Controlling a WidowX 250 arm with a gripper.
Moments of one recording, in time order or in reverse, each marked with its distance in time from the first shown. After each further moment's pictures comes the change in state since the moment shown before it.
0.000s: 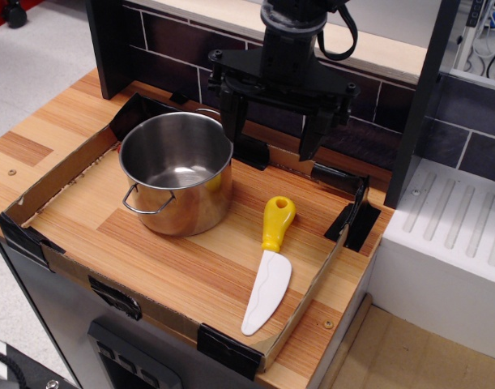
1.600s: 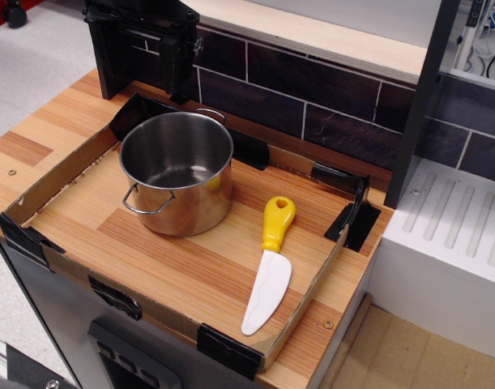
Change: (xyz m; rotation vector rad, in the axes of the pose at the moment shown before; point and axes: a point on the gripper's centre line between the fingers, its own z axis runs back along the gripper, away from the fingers) arm 0.036 0.120 0.000 -0.076 -0.002 -0.179
